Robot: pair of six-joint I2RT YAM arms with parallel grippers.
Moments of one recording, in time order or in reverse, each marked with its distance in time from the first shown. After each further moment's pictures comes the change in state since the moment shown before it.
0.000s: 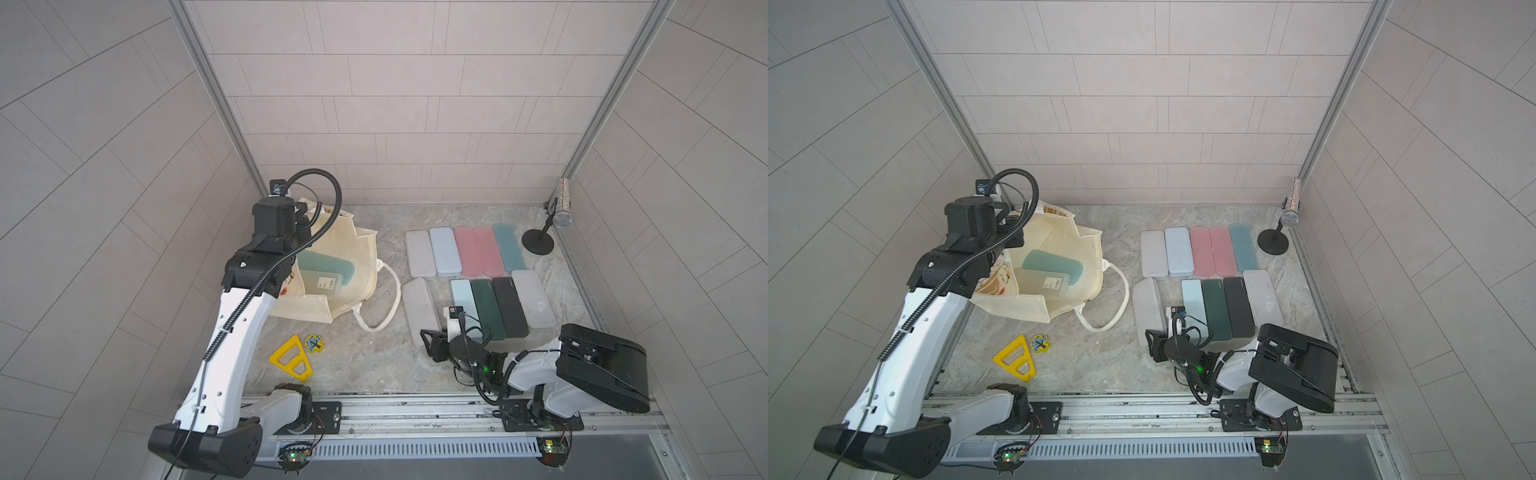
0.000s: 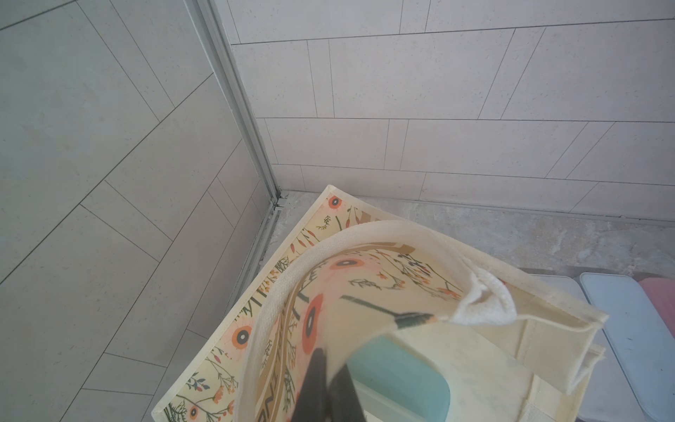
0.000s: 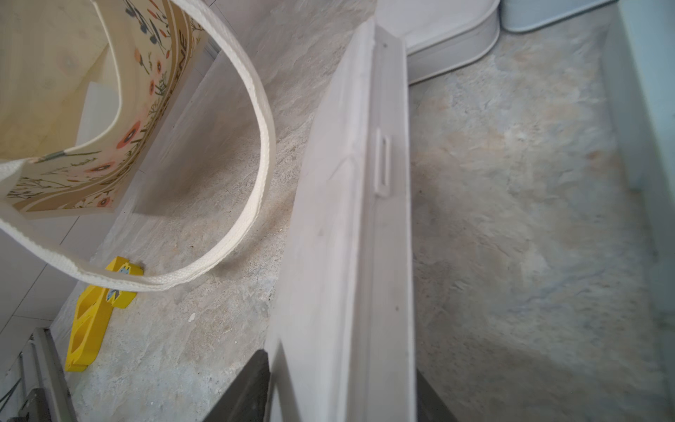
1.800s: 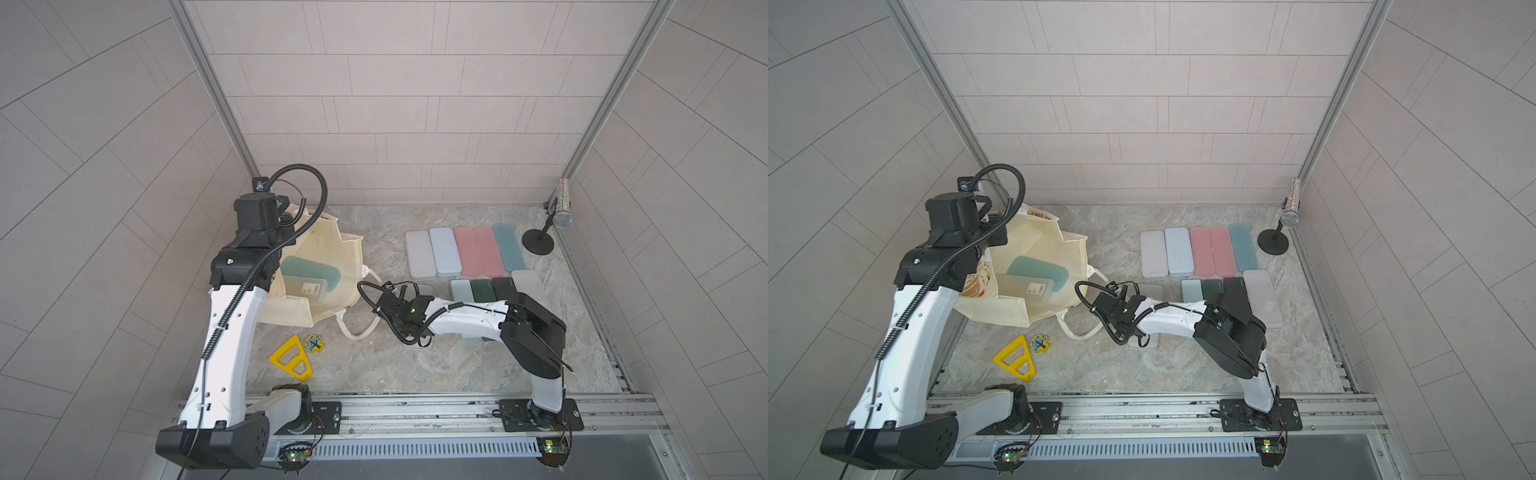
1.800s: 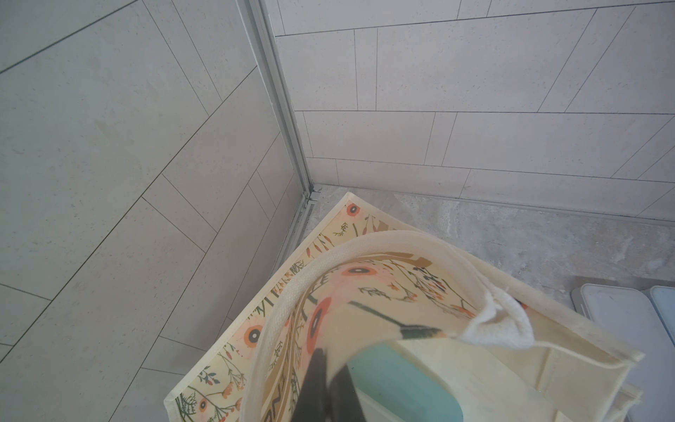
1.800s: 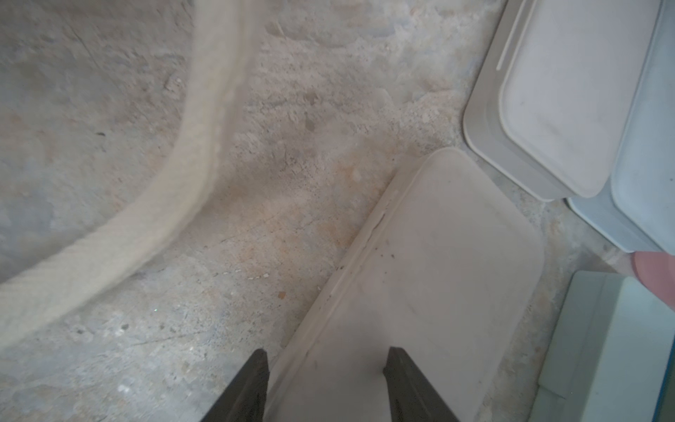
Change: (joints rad) left arm 0.135 0.013 0.050 -0.045 0.015 0.063; right arm -0.039 0.436 1.069 -1.371 0.074 -0.420
